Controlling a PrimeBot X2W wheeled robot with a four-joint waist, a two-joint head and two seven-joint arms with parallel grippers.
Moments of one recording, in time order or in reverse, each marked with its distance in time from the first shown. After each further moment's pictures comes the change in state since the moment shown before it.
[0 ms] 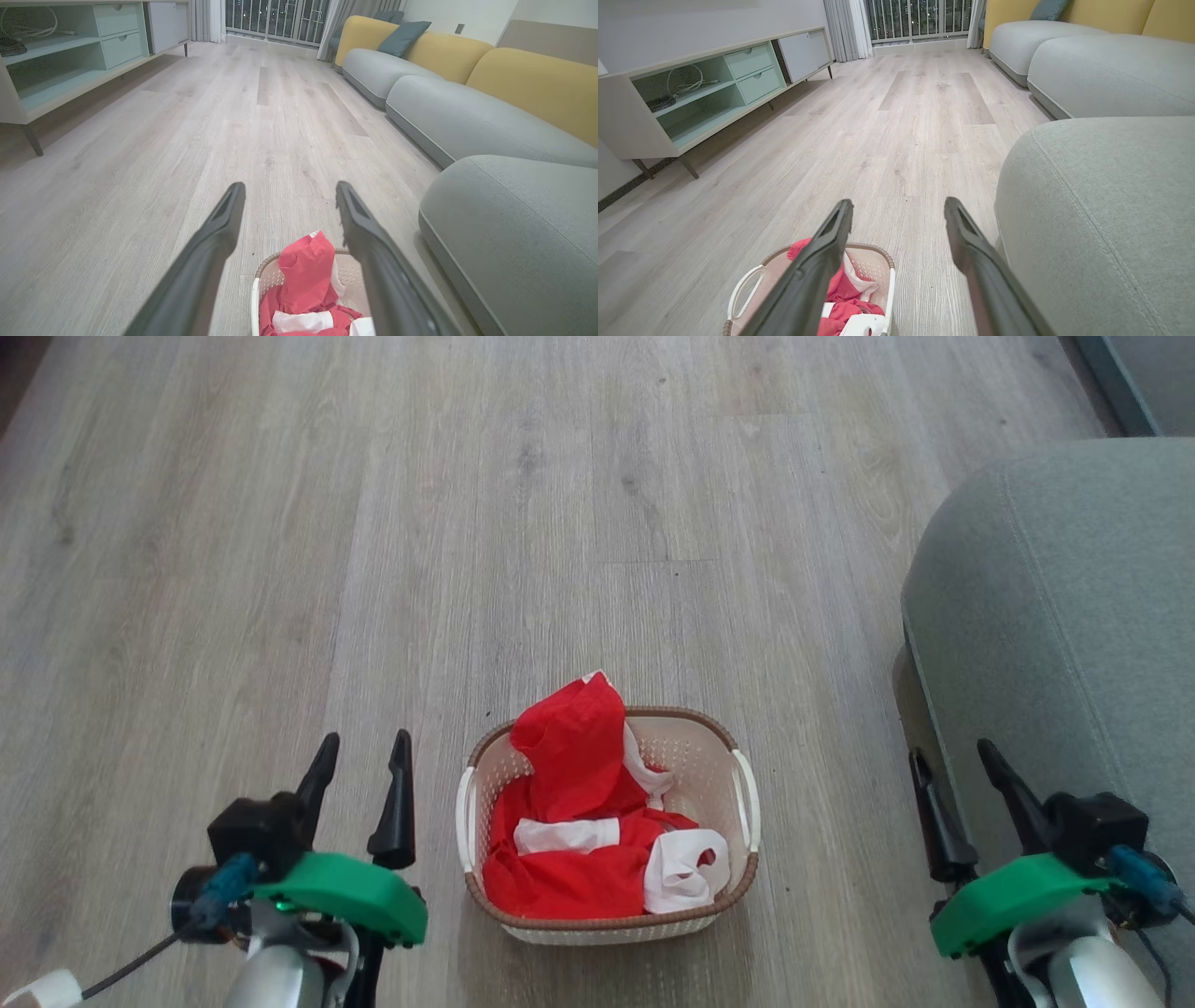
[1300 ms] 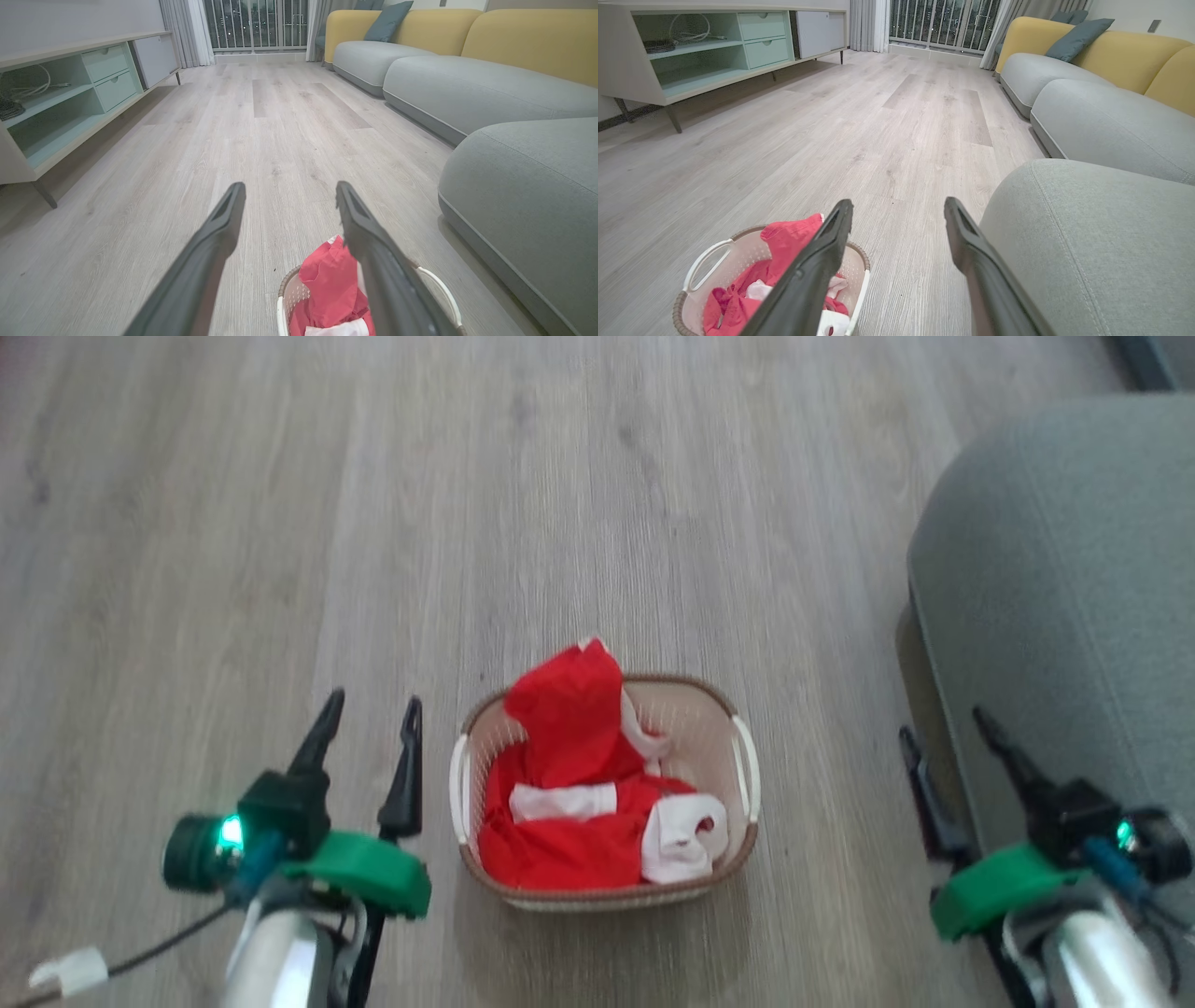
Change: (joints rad) left arm -0.039 -0.001 0.003 0.007 0.188 -0.019 -0.054; right arm -0.013 -0.015 0.014 -0.024 -0.213 0.000 -0.057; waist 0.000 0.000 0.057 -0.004
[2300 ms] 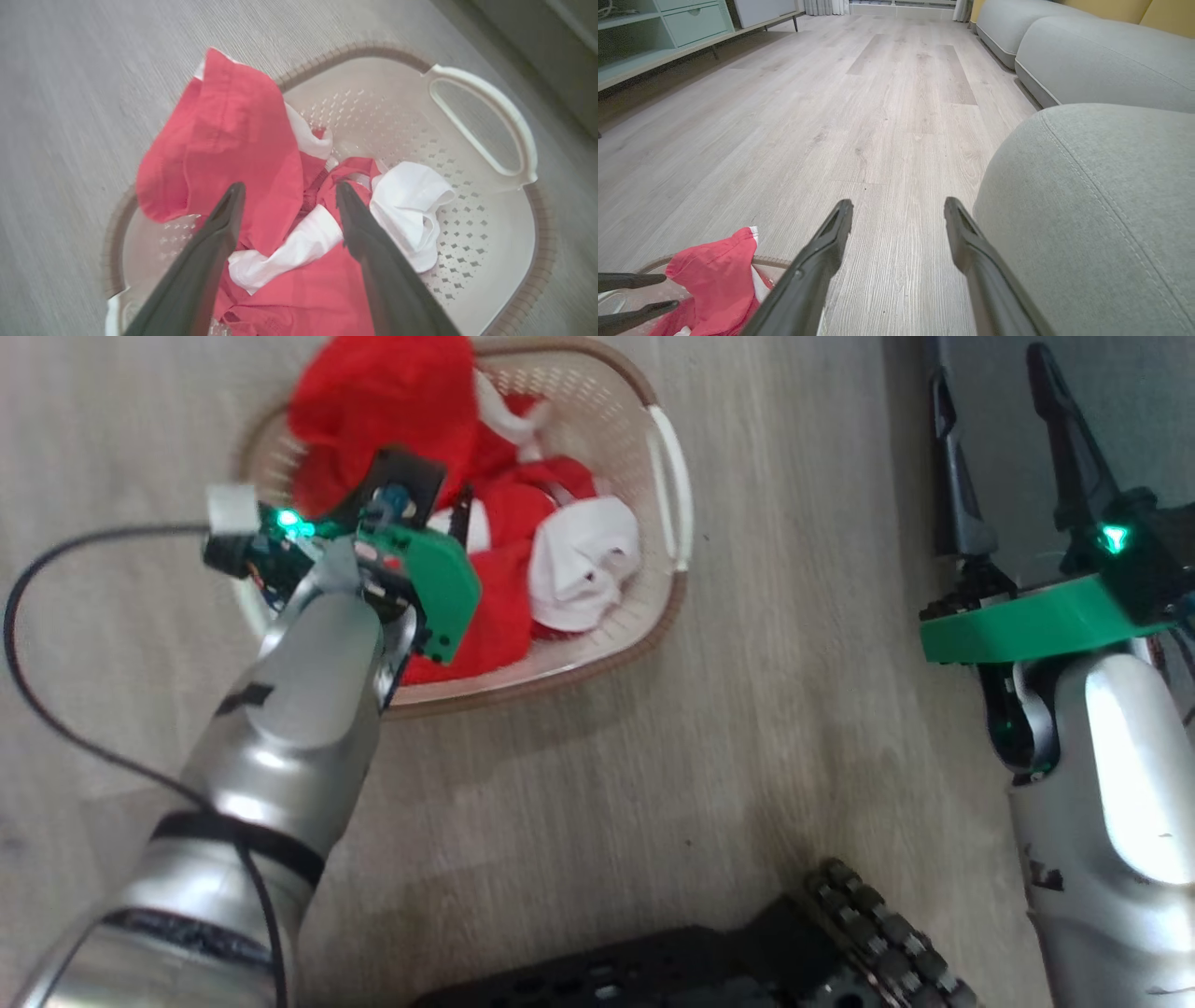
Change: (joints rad) left arm -0.792 -0.007 -0.300 0.723 0.036 0.022 0.154; right arm -0.443 0.069 -0.011 -0.130 0.065 0.000 -0.001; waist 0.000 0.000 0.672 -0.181
